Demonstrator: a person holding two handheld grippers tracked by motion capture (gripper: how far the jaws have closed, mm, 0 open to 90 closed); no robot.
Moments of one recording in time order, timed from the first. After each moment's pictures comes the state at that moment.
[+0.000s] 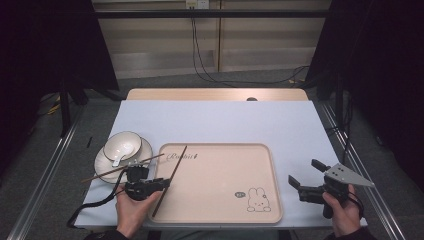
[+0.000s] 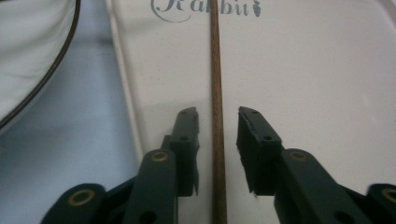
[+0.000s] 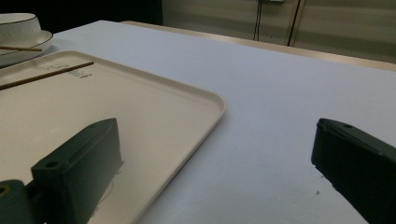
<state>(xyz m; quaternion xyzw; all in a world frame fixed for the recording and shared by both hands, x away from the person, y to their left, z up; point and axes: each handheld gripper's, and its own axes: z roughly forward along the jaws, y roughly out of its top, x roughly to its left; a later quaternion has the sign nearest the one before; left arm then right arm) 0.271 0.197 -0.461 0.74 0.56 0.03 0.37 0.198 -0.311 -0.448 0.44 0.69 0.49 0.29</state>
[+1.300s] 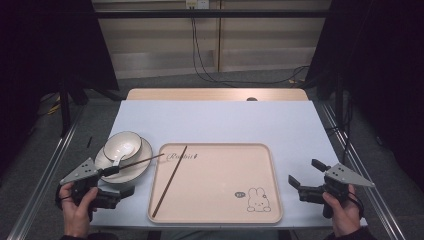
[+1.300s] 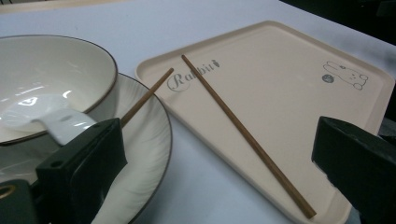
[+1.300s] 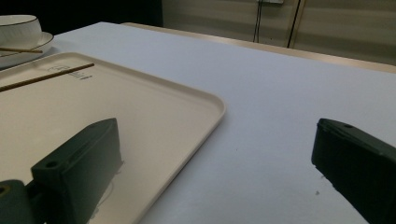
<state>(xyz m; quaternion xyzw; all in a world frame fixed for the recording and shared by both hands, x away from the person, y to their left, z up) 0.257 0.317 -0.429 0.79 0.32 0.10 0.51 0.198 -0.310 -0.448 0.45 0.69 0.49 0.30</state>
